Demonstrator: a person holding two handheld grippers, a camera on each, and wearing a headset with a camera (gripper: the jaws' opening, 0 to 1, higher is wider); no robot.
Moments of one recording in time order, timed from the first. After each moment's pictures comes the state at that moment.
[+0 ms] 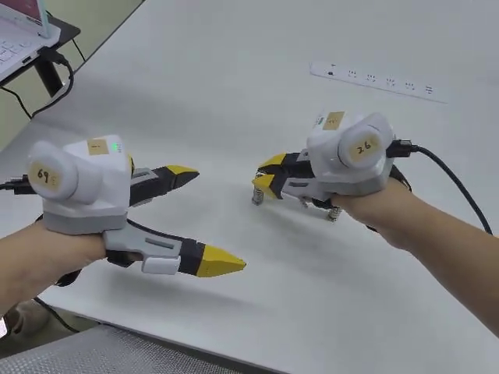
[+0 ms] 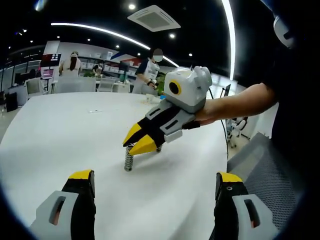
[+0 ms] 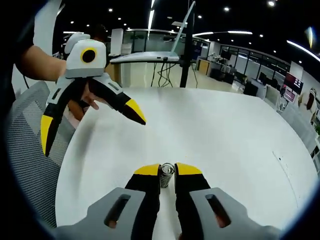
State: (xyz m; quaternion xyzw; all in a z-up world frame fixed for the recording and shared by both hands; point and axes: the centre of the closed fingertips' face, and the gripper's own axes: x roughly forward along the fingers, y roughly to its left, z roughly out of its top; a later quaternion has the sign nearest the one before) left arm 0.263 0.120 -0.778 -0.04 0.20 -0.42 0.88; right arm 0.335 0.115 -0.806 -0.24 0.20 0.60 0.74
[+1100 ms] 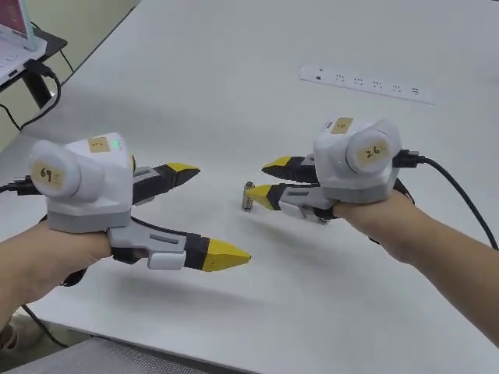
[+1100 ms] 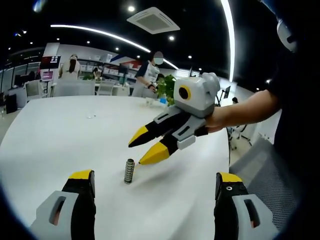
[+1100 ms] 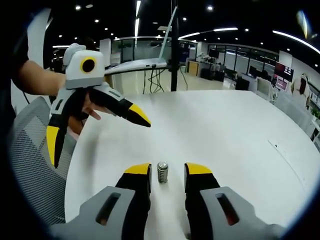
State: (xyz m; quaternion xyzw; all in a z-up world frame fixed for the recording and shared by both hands) left arm 0.280 0.106 -0.765 -0.04 0.19 -0.43 0.88; right arm 0.337 0.094 -0.786 -0.18 0.20 0.58 0.77
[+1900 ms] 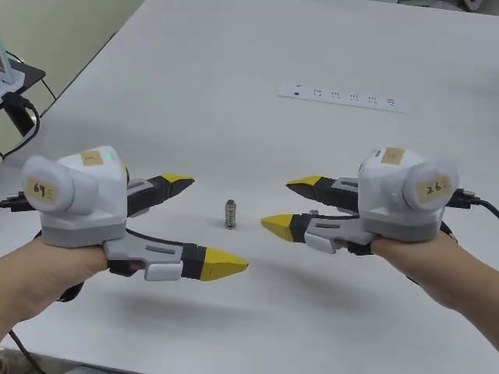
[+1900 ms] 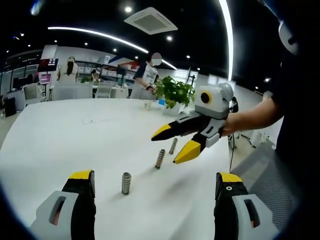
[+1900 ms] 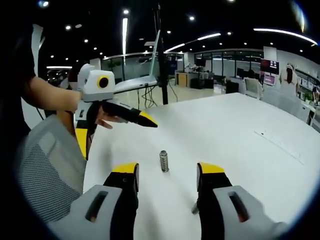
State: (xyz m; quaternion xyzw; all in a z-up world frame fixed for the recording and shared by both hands) left arm 0.290 0.091 -0.750 -0.03 0.19 -0.43 0.88; right arm 0.320 0.040 -0.755 -0.09 0.18 0.56 0.80
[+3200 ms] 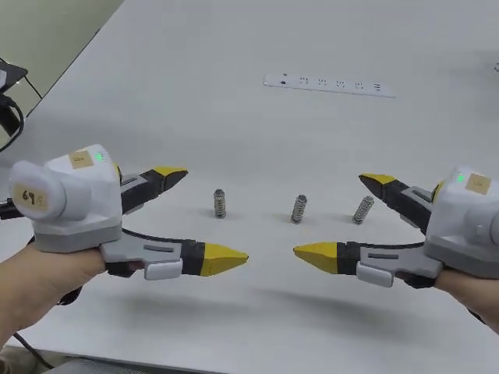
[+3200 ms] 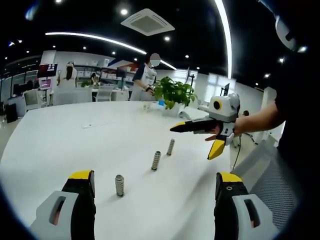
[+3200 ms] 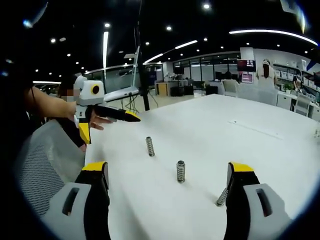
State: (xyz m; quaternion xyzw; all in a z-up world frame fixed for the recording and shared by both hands) left arm 0.281 0.079 -0.747 -0.02 0.17 -0.42 0.89; right arm 0.308 -0.042 -0.756 -0.05 0.17 0.48 0.86
